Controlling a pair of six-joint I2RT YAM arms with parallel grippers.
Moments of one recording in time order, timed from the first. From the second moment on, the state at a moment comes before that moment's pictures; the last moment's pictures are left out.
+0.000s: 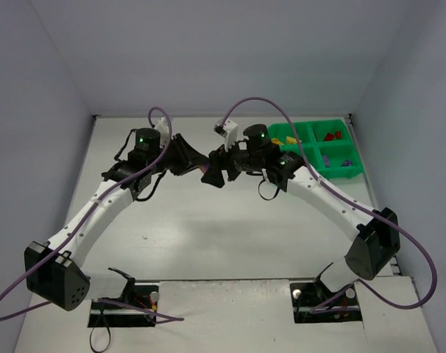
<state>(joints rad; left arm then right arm) -0.42 1.29 1.17 -0.32 0.39 -0.91 0.67 1.52 1.31 -0.30 -0.49 0.13</state>
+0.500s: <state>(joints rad) -0.42 1.29 1.17 -0.34 0.38 -0.91 0.71 1.57 1.37 -0.29 -0.44 0.13</state>
